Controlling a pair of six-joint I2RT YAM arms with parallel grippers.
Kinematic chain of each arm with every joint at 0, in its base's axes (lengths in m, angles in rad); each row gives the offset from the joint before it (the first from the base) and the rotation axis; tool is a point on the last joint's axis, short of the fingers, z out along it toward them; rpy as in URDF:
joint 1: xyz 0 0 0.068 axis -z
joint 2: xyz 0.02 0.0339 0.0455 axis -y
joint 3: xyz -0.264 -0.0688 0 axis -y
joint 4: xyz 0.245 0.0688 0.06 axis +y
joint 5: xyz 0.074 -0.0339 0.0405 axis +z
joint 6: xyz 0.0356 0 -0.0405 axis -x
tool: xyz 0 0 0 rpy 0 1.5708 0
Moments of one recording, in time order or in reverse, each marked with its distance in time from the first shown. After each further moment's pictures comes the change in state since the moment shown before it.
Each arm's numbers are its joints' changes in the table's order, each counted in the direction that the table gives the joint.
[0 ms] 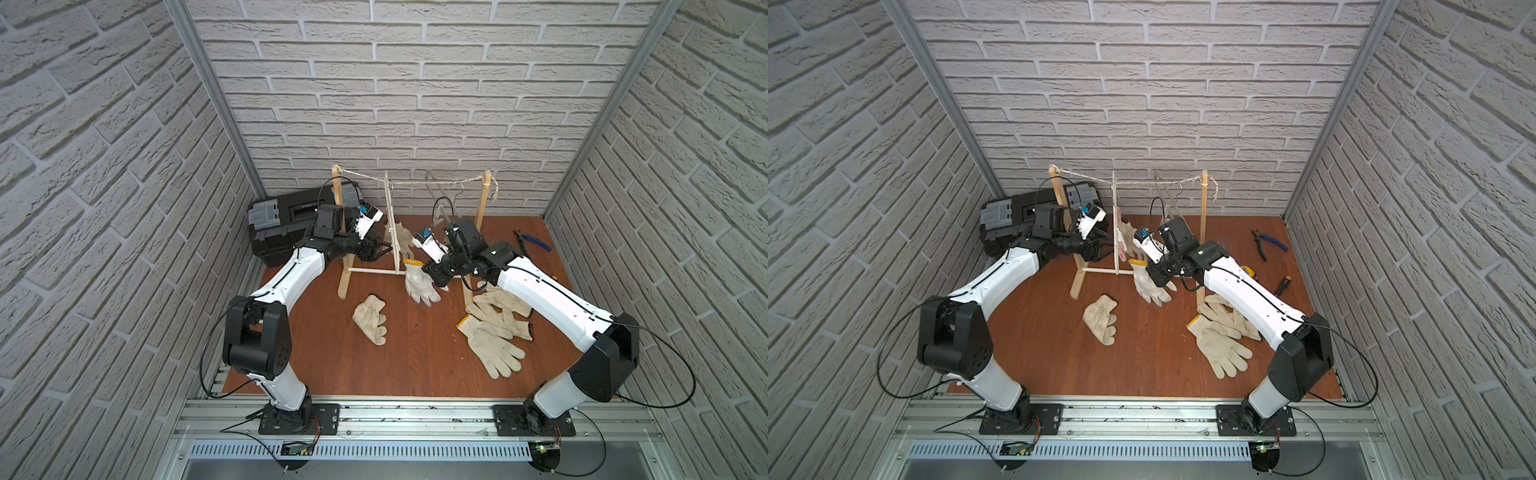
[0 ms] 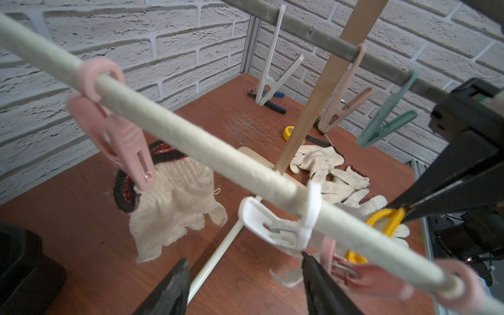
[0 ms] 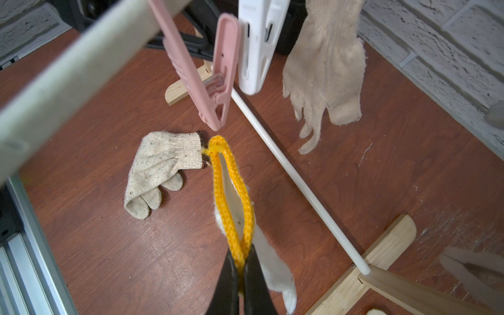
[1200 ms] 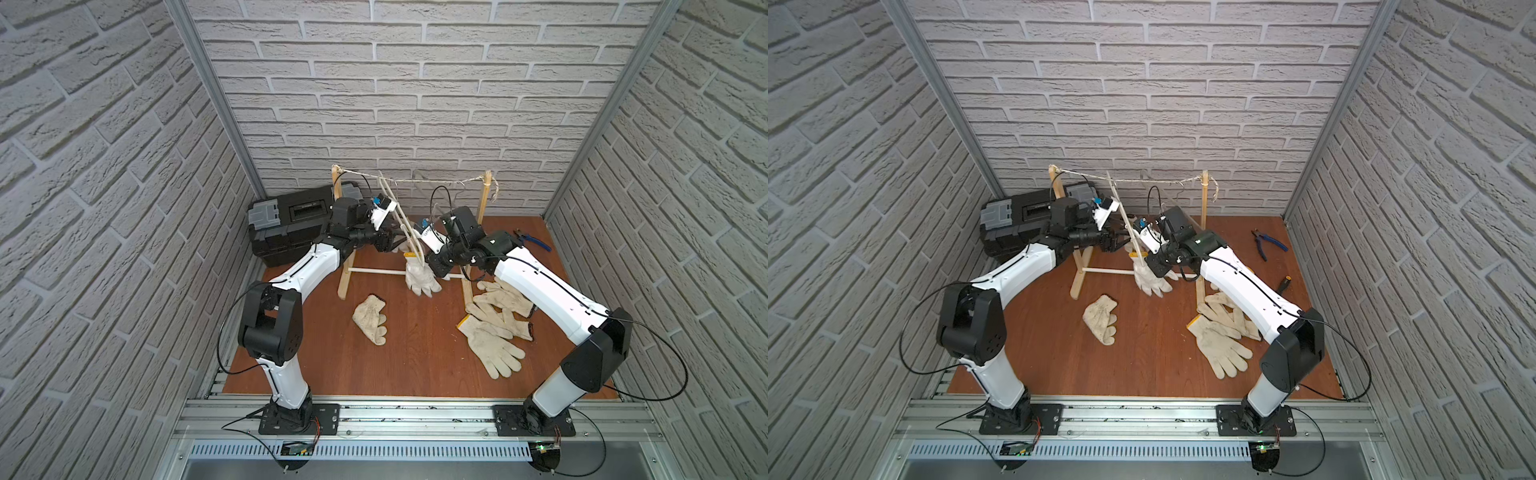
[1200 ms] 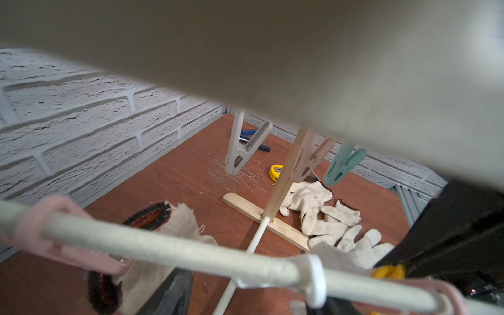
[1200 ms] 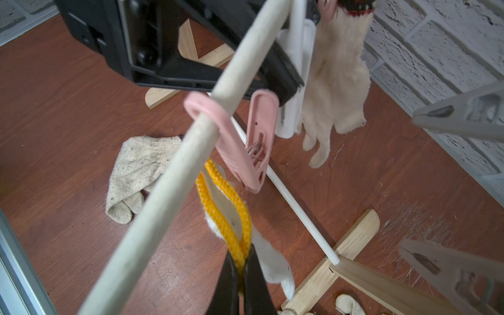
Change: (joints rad) left arm 0.082 -0.115 0.064 -0.291 -0.044 0.161; right arm 0.001 -0.064 0.143 0.108 -0.068 0.021
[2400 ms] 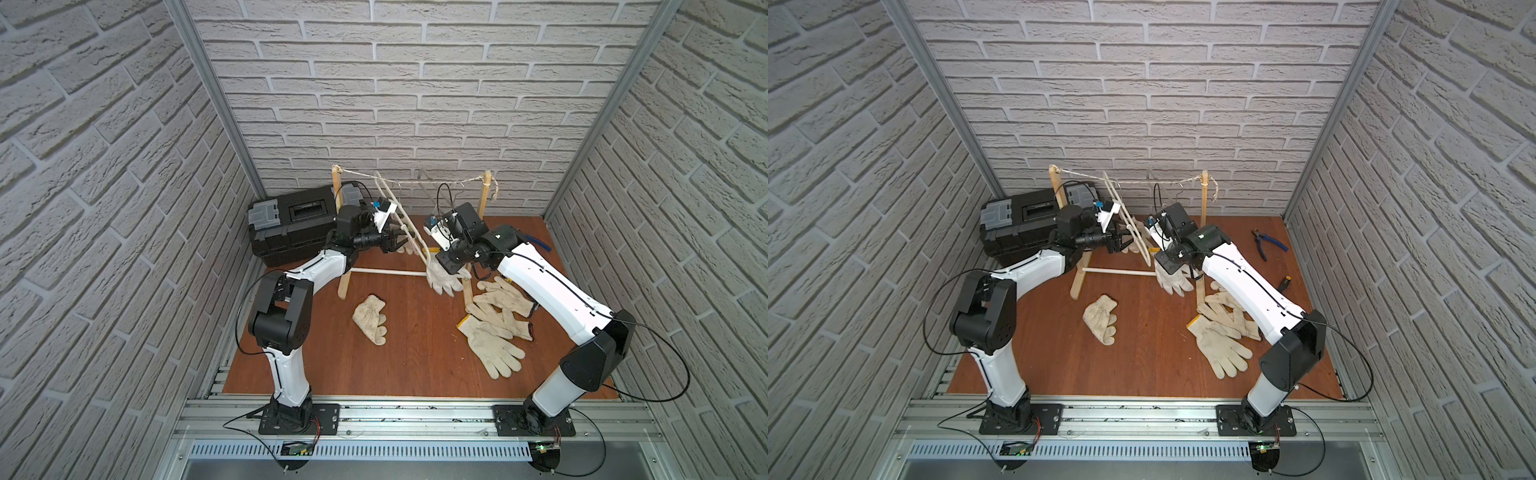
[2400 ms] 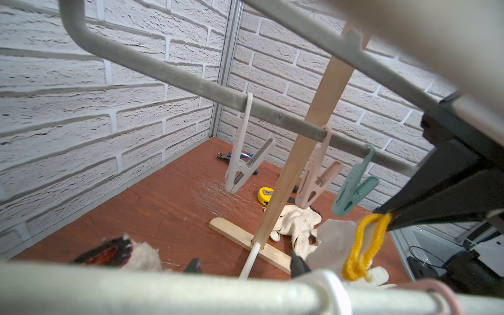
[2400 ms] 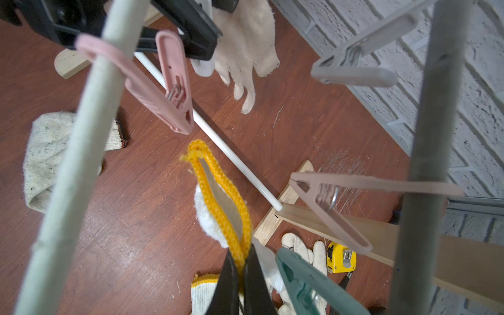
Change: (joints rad) left arm 0.009 -0.094 -0.089 -0.420 -0.071 0.217; right arm 0.005 -0.007 0.116 0.175 -0.269 -0.020
